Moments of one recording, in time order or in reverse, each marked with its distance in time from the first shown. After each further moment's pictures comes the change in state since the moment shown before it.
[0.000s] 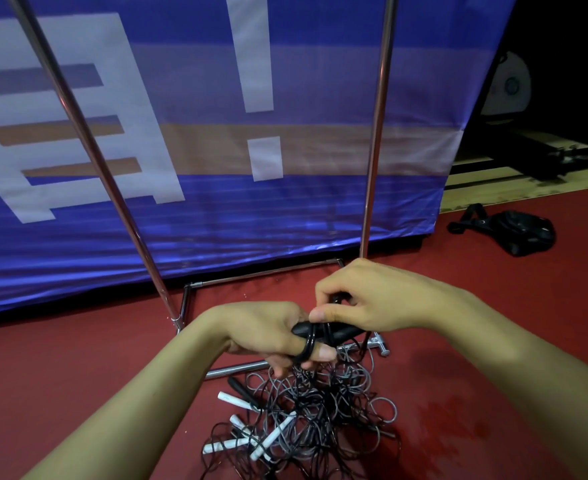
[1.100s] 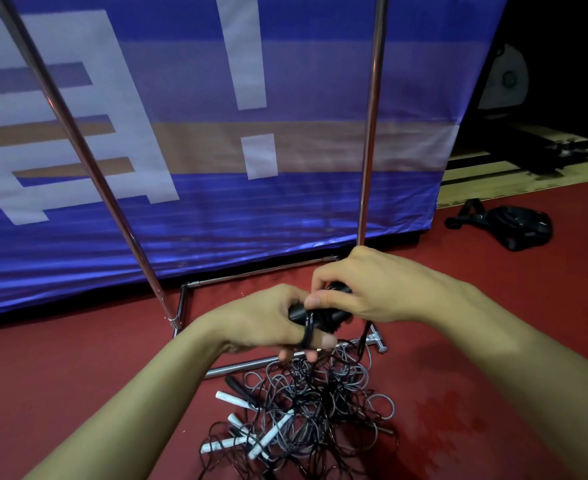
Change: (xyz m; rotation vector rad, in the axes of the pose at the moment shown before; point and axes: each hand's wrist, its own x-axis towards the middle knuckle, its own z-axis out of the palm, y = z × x) left_hand 0.010 0.007 0.007 -0.139 0.257 0.146; right_hand -0.004 -0.003 -0.010 -0.054 0.087 0.064
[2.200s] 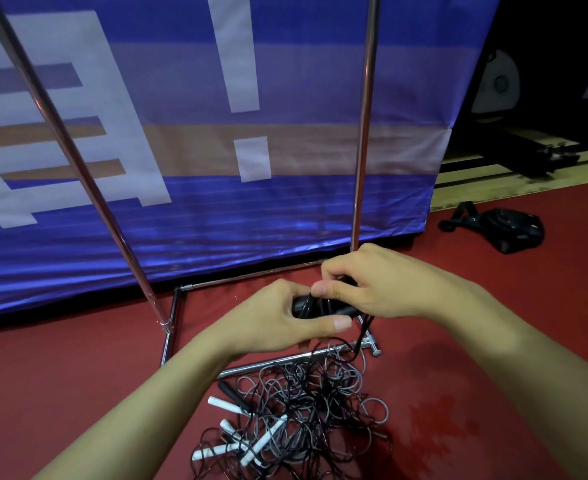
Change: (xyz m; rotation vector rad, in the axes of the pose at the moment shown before) left_hand 0.007 0.010 0.012 0.259 0.243 0.059; right_hand -0.009 0.020 -0.007 -0.006 0.015 0.098
